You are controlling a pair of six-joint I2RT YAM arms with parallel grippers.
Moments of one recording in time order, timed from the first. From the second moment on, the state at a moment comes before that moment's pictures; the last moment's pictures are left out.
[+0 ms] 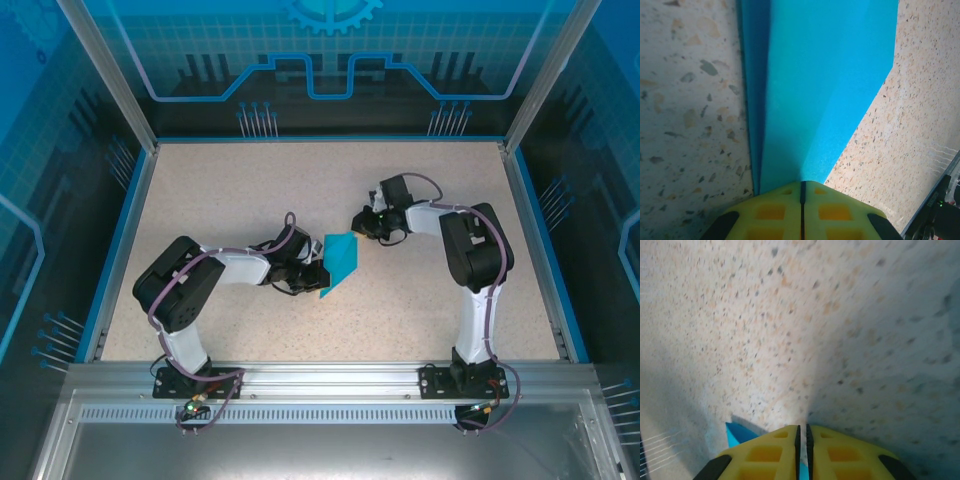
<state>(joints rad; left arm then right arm) -0.59 1.79 0.80 -0.02 0.51 -0.79 0.30 2.06 1.23 -0.17 -0.50 0.63</state>
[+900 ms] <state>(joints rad) -0.59 1.68 0.96 -0.26 0.39 -0.72 0.38 1.66 0.86 -0.22 -0.46 0.67</state>
